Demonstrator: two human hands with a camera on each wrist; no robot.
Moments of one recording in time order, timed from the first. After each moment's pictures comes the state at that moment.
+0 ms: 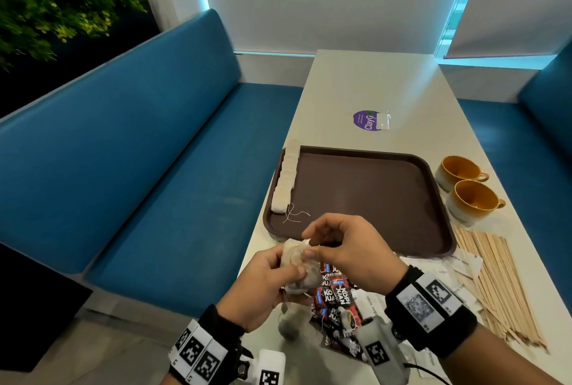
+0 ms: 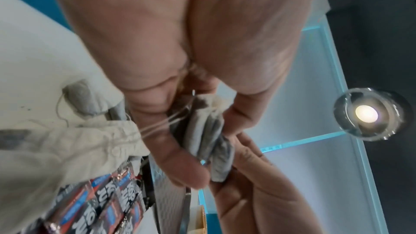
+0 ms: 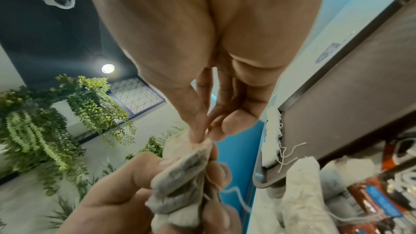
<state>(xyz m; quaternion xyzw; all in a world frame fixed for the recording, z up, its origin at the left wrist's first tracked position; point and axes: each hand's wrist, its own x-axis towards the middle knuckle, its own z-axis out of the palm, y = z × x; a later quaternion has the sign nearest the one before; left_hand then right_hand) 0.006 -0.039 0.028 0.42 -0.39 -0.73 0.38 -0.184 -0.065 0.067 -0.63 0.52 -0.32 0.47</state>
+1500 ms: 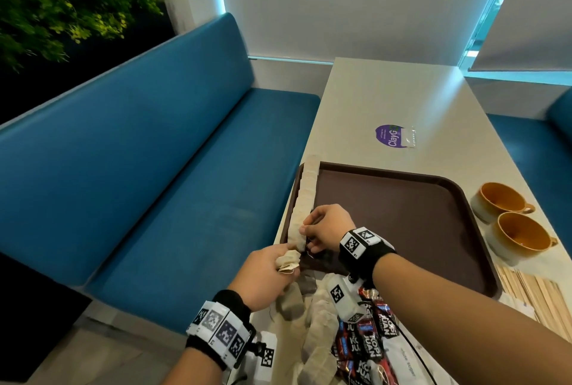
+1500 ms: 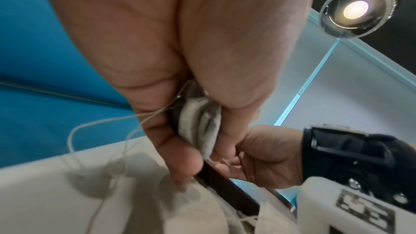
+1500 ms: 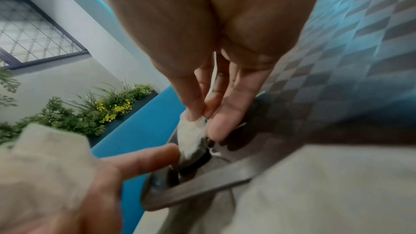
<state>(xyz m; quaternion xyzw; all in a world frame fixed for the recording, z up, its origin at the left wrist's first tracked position) 0.050 -0.127 0.004 0.59 -0.67 -0.40 0.21 -0.123 -0.222 -0.006 -0.51 0.65 -0.21 0.52</state>
